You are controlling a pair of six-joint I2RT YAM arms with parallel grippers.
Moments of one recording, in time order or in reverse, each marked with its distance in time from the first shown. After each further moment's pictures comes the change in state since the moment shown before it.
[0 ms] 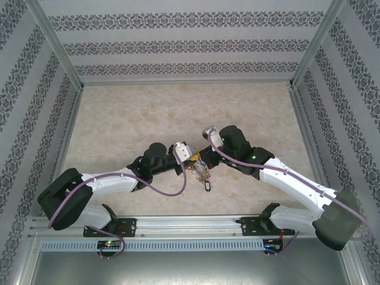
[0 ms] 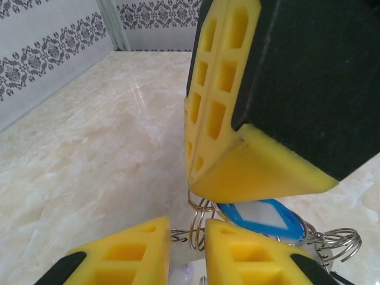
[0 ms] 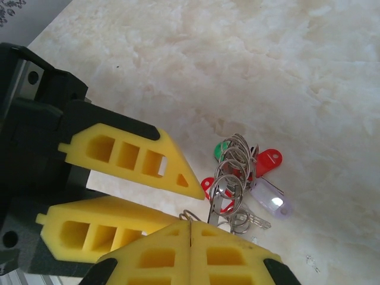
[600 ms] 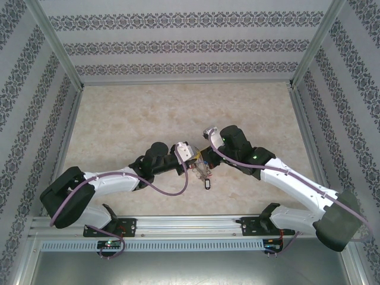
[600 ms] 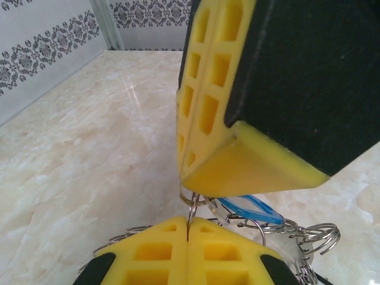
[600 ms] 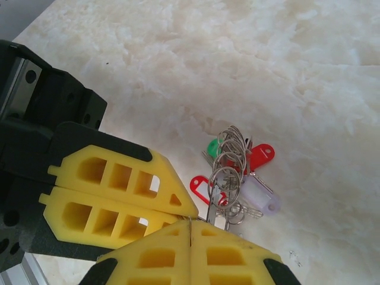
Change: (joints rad) left arm -0.006 0.023 0.015 0.008 0.010 -0.018; right arm -0.013 -0.015 -0.001 -0.028 0.031 -0.039
